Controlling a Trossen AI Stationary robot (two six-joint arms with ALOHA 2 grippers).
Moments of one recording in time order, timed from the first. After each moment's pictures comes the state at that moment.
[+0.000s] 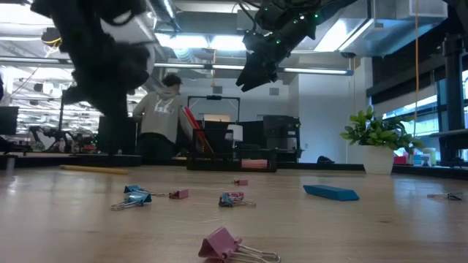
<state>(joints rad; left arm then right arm) -0.13 1.22 0.70 -0.60 -0.27 -1.07 -0.48 1.79 1.56 -0.51 -0.15 -0.14</state>
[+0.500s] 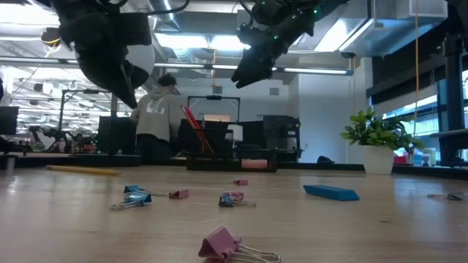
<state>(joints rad) -0.14 1.14 0.73 -0.61 -0.23 -0.34 -0.41 1.79 1.56 -0.51 -0.16 -0.15</state>
